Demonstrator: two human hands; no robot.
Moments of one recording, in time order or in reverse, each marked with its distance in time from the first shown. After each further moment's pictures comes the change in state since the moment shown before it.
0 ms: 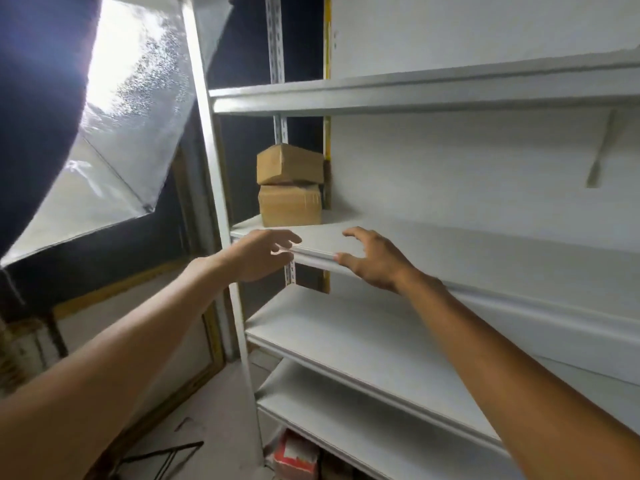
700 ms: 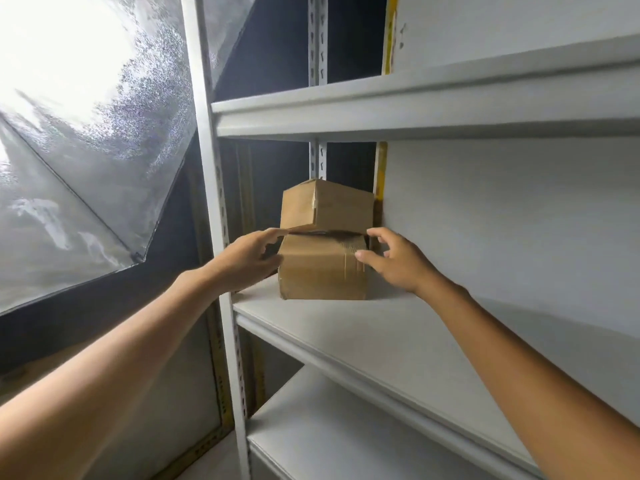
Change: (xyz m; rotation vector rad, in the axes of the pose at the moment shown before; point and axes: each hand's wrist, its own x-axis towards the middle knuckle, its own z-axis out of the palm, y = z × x) left_hand 0.232 -0.175 -0.025 -0.035 0.239 -0.149; right_hand 0.326 0.060 0.047 0.209 0.054 -0.088
